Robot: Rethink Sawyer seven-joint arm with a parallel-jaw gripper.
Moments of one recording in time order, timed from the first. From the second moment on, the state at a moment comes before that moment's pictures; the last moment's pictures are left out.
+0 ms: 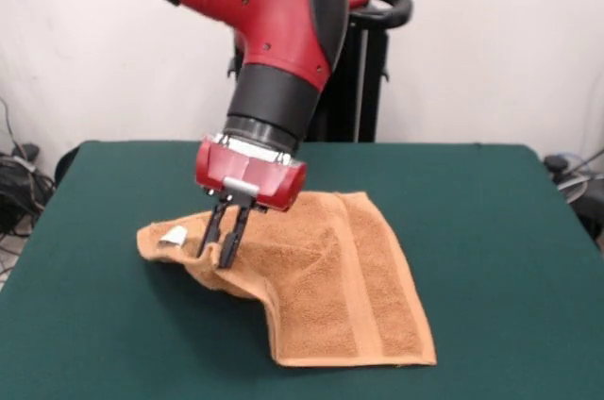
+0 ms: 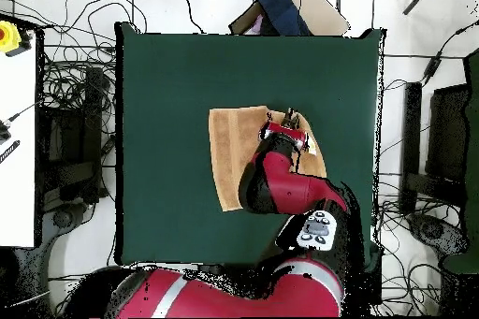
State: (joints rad) arm -0.12 -0.43 -0.34 1.68 -0.21 -0.45 2.04
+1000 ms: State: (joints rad) arm -0.40 -0.31 -0.25 1.60 -0.45 -0.43 2.04
